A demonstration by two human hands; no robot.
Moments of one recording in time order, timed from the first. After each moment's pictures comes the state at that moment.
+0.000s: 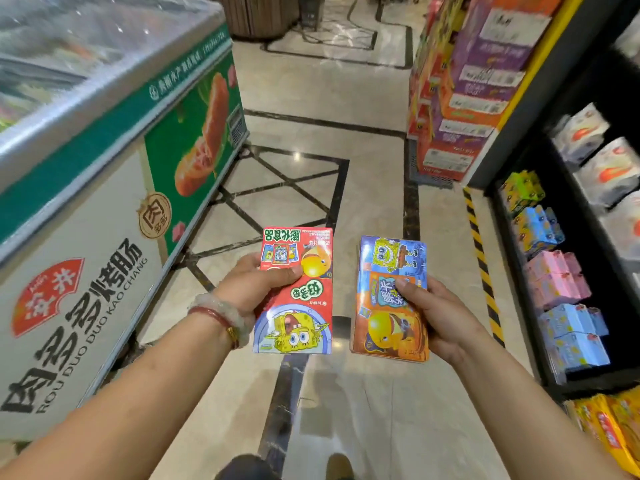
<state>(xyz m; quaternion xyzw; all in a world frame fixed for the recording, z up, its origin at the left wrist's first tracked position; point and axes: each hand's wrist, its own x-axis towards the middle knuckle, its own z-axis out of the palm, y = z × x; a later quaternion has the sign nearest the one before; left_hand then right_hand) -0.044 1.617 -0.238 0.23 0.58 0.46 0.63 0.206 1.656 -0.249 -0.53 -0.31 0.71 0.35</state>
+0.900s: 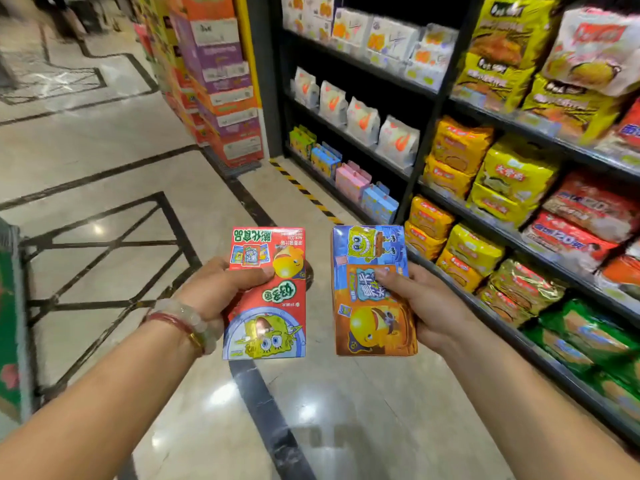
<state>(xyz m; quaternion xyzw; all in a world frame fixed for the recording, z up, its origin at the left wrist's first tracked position) -0.007 1.490 -0.165 0.46 0.48 0.22 0.71 0.205 1.352 -0.187 -0.57 -0.15 0.54 0.60</state>
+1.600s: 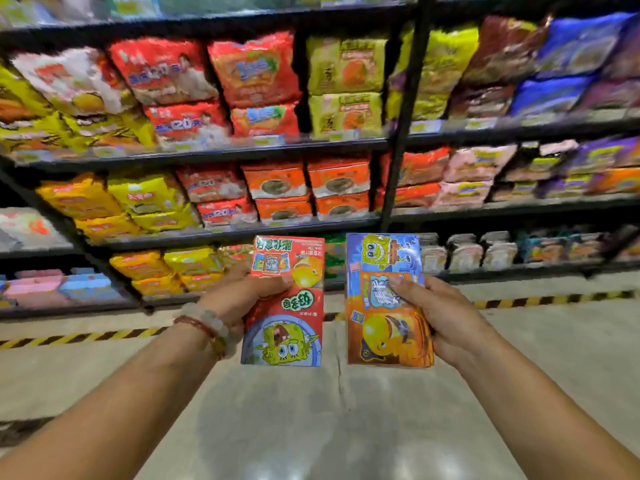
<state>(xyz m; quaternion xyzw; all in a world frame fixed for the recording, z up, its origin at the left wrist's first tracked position) 0.345 1.073 -0.155 0.65 0.17 -0.16 0.72 0.325 0.829 -0.165 -0.56 0.17 0.16 0.79</state>
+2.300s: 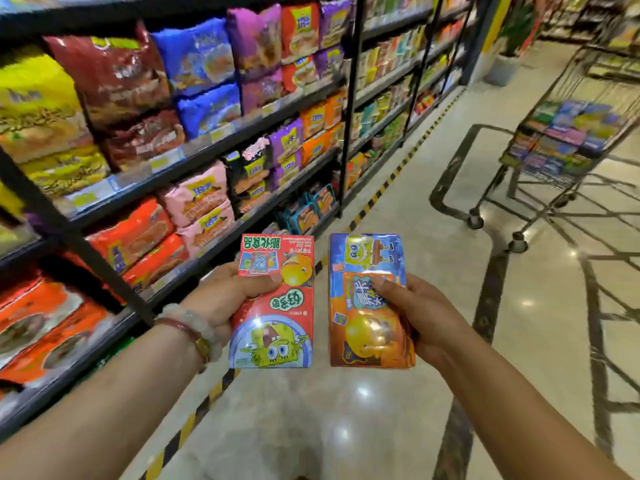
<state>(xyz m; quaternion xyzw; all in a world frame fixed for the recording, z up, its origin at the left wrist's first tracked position) 0.537 0.700 -0.157 0.61 -0.10 -0.50 0.60 0.336 0.572 -0.162 -0.47 0.38 -0.20 0.77</state>
